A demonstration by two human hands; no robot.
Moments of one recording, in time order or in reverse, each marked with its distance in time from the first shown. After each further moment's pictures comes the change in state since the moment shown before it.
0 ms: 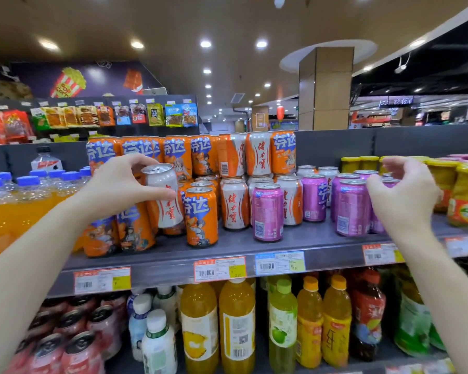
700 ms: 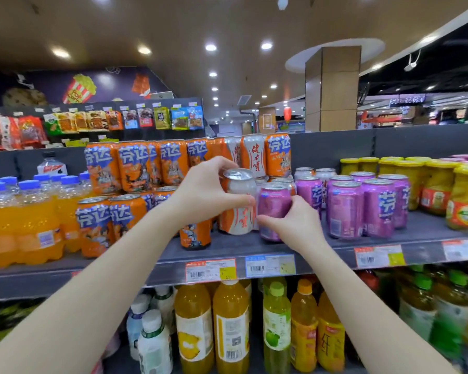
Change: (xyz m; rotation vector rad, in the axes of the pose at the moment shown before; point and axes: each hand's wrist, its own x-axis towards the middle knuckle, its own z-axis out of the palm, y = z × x) left_hand -0.002 0.108 0.092 -0.091 -0.086 0.255; right_hand -0.063 -0.047 0.079 0.134 -0.648 0.222
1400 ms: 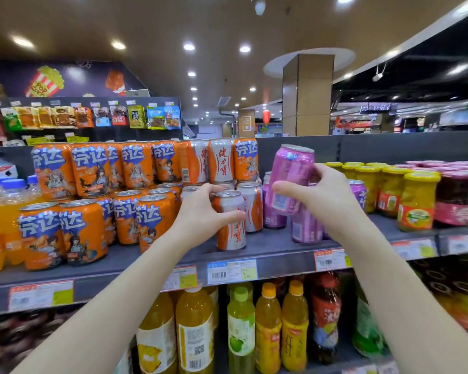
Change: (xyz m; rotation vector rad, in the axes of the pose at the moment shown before) left_hand 0.011 0.003 0.081 -0.164 0.024 -0.182; right_hand -0.001 -0.015 -0.119 0.236 0.063 -0.106
